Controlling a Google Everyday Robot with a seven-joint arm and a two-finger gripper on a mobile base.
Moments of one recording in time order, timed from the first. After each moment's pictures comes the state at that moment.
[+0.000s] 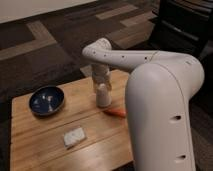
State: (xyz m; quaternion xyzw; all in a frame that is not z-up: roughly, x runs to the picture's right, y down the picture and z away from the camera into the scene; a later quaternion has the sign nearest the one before) arm -0.015 0.017 0.811 -0.23 0.25 0.61 0.71
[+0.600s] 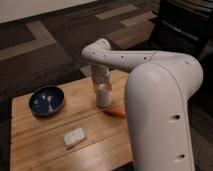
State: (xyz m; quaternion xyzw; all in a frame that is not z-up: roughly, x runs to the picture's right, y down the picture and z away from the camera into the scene) arm -0.017 0.020 0.813 -0.23 0.26 0.61 0.72
